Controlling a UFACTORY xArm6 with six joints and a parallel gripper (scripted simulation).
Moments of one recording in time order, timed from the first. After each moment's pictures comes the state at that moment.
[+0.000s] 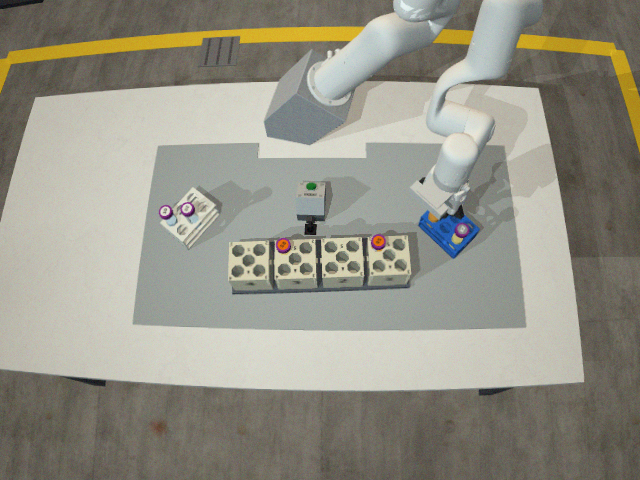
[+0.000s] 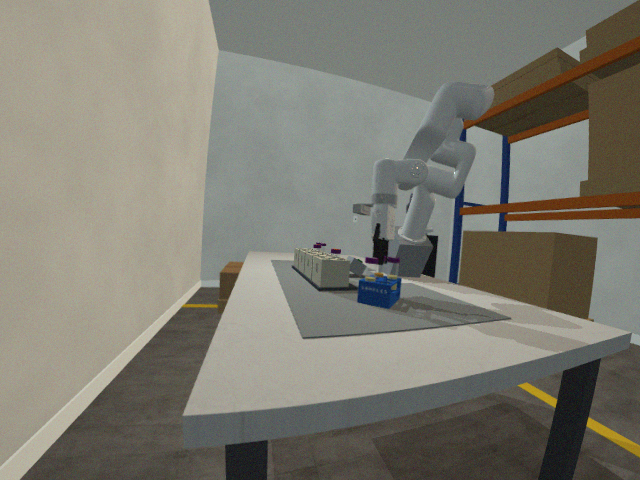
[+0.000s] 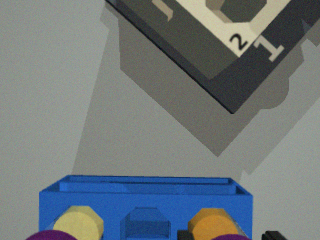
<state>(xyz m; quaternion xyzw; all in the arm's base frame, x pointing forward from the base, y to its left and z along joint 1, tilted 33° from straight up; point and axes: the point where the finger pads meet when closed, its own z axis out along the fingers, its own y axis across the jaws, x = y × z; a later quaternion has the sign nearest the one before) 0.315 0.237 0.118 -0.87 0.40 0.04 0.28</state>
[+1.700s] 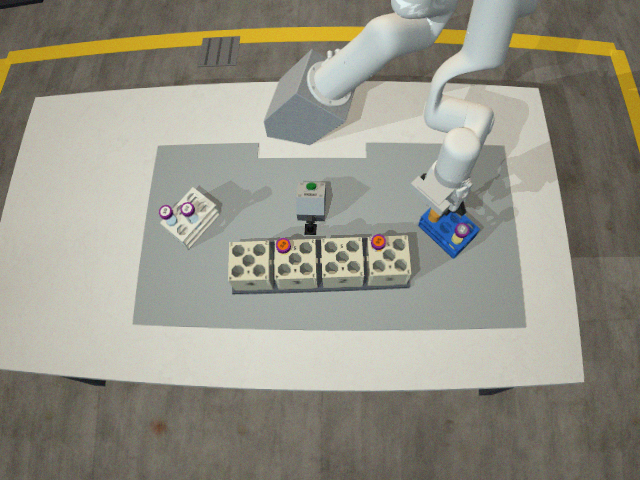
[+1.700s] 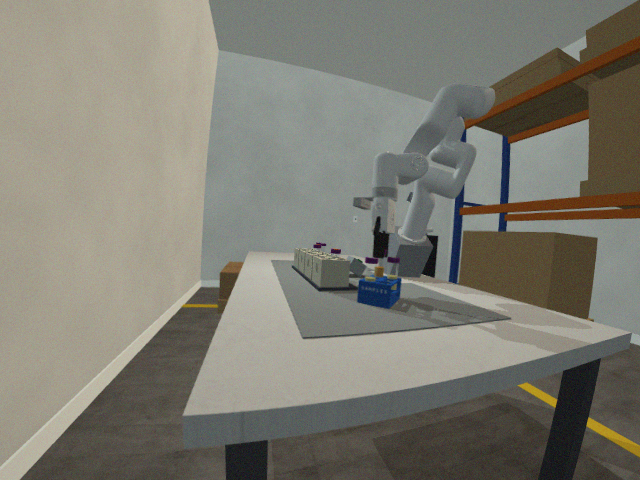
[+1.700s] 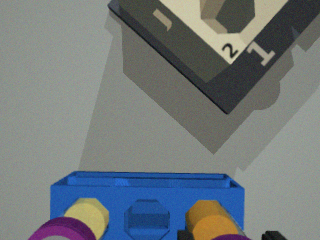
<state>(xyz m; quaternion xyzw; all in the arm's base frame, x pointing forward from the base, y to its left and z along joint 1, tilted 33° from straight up) 0.312 0.227 0.134 -0.87 0.40 0.04 0.28</state>
